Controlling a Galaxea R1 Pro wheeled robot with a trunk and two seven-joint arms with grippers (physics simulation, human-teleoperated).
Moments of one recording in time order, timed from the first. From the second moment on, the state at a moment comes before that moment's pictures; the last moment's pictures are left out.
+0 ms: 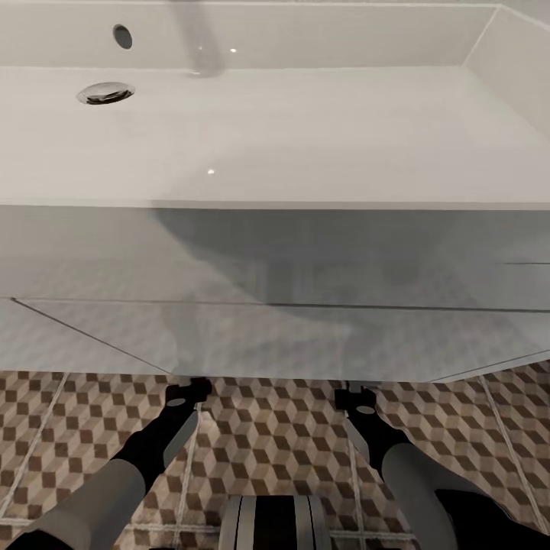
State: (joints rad) left arm -0.71 0.03 -0.36 -0.62 0.39 0.15 0.42; right arm -0.83 0.09 -0.12 -0.22 0.15 -0.06 -0.22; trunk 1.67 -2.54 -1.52
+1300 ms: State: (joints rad) left arm -0.71 0.05 -0.35 -0.62 0.36 0.09 0.41; right arm -0.83 0.09 -0.12 -0.24 0.15 -0.10 -0.22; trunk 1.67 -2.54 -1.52
